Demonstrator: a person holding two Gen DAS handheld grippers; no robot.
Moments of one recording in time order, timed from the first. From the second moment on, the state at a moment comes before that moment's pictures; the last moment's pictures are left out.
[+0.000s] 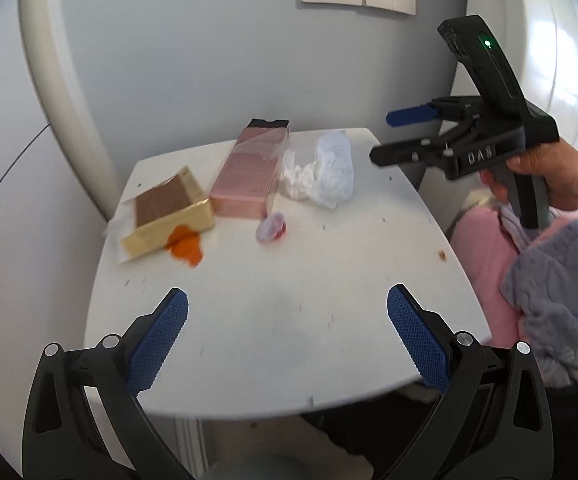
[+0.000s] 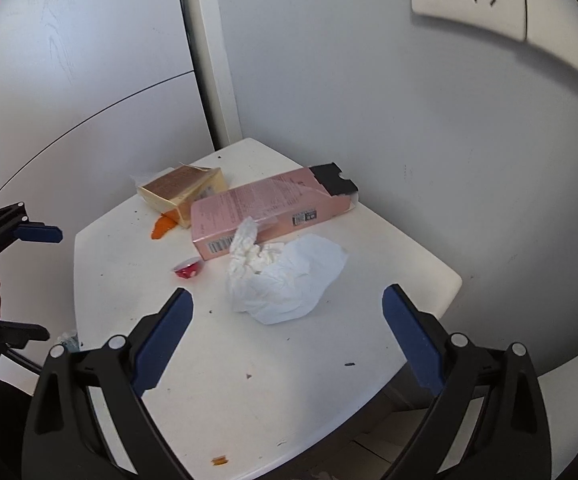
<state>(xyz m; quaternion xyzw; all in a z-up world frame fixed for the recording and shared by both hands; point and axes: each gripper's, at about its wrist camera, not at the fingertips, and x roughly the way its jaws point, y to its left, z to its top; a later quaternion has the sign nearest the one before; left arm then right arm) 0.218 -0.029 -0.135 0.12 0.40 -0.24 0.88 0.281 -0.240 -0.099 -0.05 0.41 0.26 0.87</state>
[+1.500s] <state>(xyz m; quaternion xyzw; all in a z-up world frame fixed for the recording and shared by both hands) 0.299 -0.063 -0.195 0.13 0.40 -0.26 0.87 0.332 -0.235 -0.152 -0.01 0.43 0.28 0.86</state>
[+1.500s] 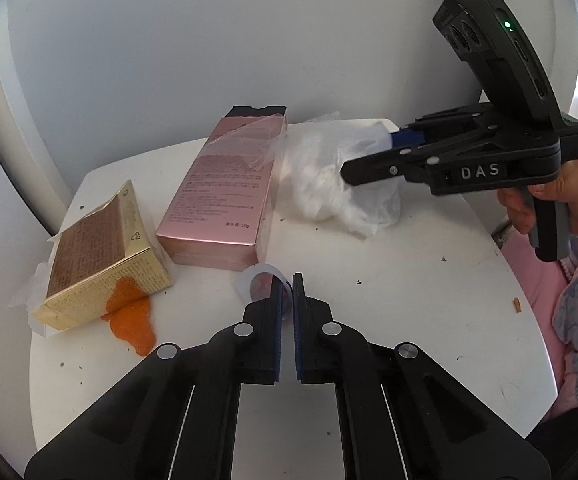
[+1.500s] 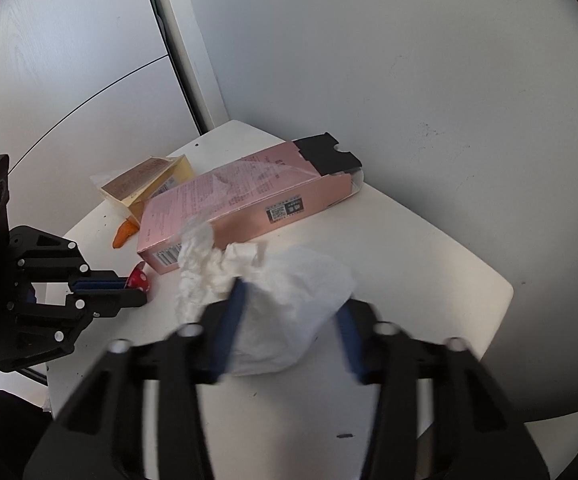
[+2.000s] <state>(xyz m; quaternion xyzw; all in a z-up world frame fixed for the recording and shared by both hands) 0.273 -0.046 -0.165 0.11 0.38 -0.24 0.89 0.306 -0.232 -0.116 0.01 0.39 0.31 0.87</state>
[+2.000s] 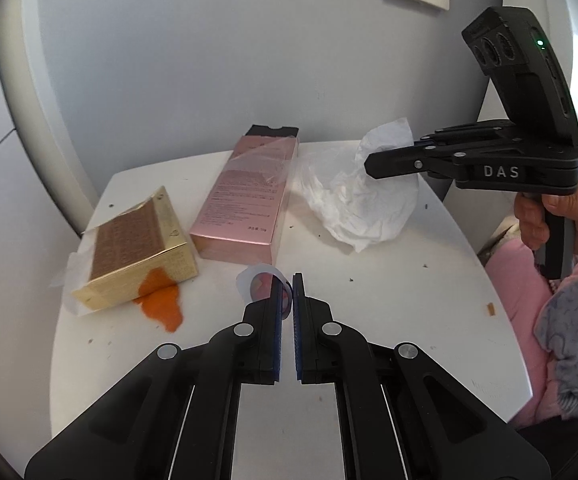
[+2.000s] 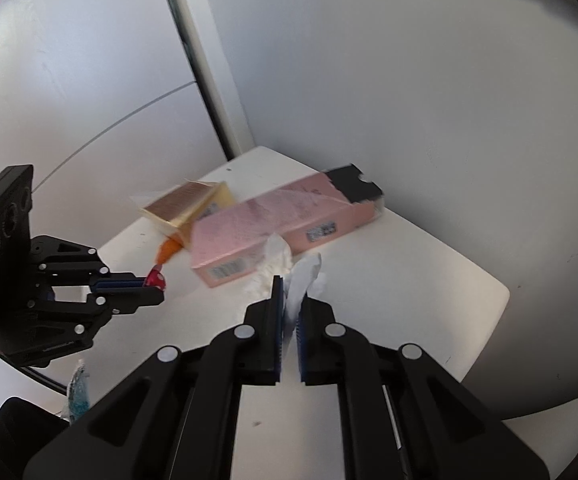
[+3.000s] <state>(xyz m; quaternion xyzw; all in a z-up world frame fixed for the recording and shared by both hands) 0.154 0.034 -0.109 0.07 0.35 -0.17 0.92 0.227 -0.171 -0.083 -0.03 0.39 0.31 0.87</state>
